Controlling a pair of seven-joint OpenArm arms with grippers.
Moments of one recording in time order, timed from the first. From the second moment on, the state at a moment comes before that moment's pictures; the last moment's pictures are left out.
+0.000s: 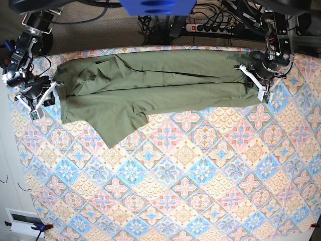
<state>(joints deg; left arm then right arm) 22.0 -18.4 -17.5 102.6 -23.8 -17.9 51.6 -8.5 21.8 31.4 92.8 22.2 41.1 -57.7</state>
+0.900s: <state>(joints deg) 19.1 -11.2 -41.0 104.8 -43.6 -18.0 58.6 12.6 14.5 12.7 85.0 6.0 41.2 -53.8</state>
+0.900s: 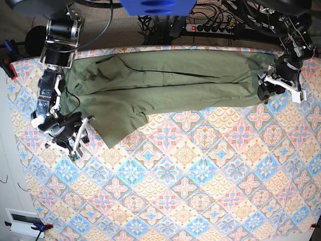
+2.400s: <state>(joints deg) 18.4 -11.4 -41.0 104.8 -45.3 -17.9 58.8 20.5 13.2 -3.2 59.8 5.2 40.7 -41.8</state>
